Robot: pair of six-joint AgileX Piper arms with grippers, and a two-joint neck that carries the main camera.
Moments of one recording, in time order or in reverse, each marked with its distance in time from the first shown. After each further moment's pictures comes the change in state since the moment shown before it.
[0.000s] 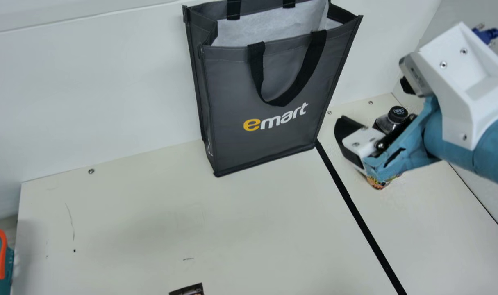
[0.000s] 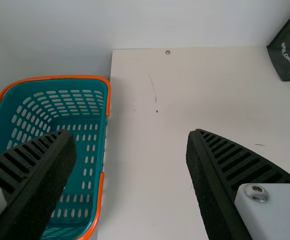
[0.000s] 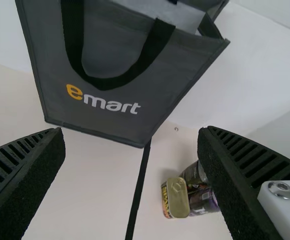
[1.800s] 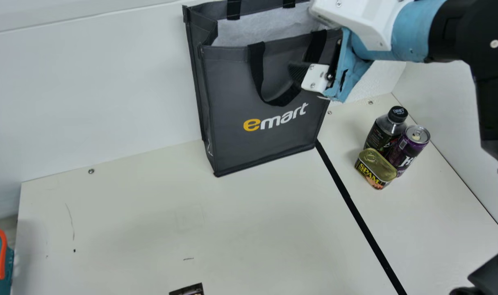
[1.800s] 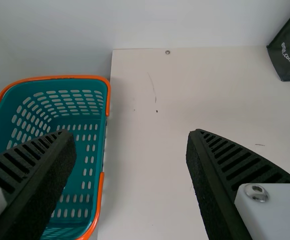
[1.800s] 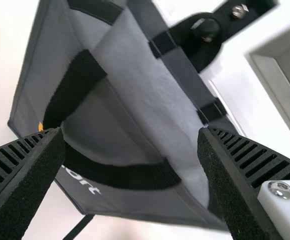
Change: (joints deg) left arm 0.0 0.0 0.0 0.0 0.0 0.0; right arm -3.7 29.4 -28.8 19.9 2.4 -42.4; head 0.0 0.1
